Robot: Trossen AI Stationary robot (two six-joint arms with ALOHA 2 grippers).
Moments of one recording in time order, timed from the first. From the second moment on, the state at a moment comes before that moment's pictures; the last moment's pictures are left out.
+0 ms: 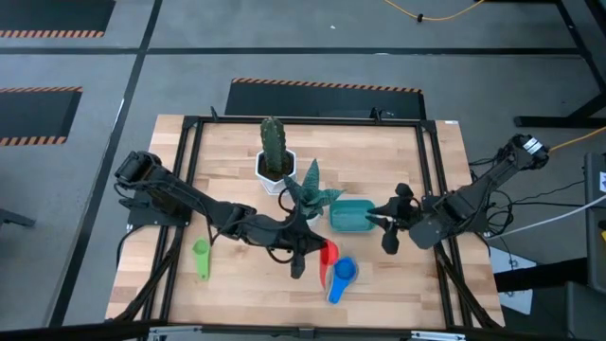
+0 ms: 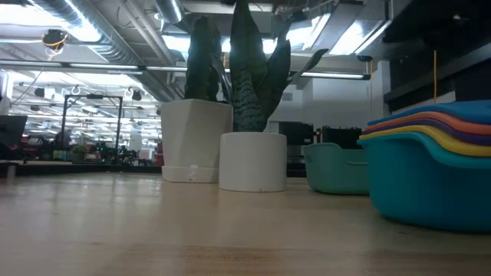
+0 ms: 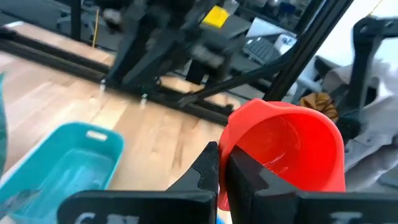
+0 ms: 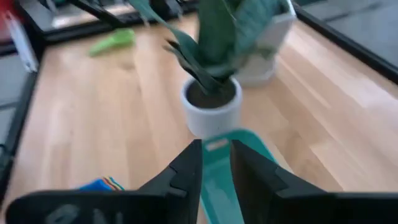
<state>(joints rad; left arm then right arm) -0.39 1.65 1.19 0.28 -0.35 -0.47 0.65 1.01 0.75 -0.49 0.76 0.70</state>
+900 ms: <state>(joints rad) -0.40 2.10 1.72 -0.22 -0.28 -0.62 0.62 1.02 0.69 -0.53 0.68 0.76</state>
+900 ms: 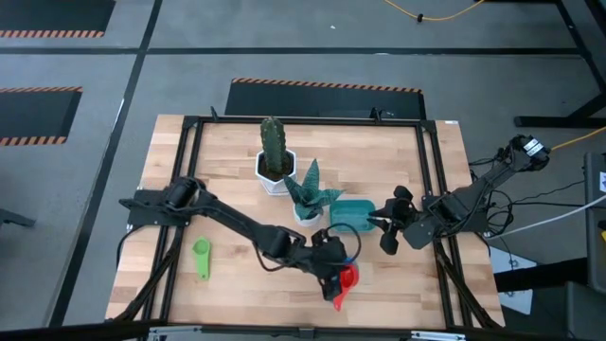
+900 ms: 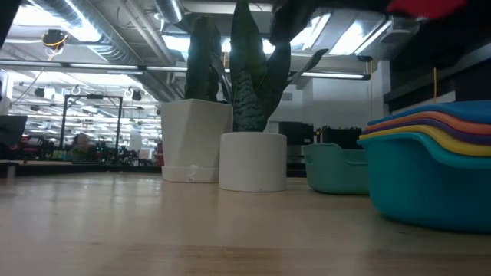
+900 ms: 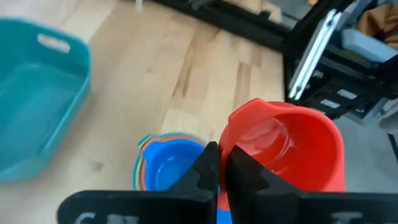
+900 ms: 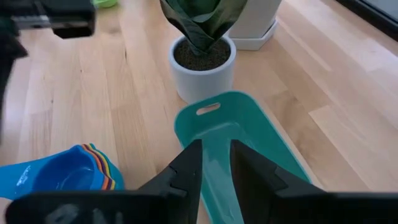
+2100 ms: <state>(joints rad) -0.35 2.16 1.71 -0.31 -0.22 -0.73 0.62 1.08 0.69 -0.52 0.68 0.76</state>
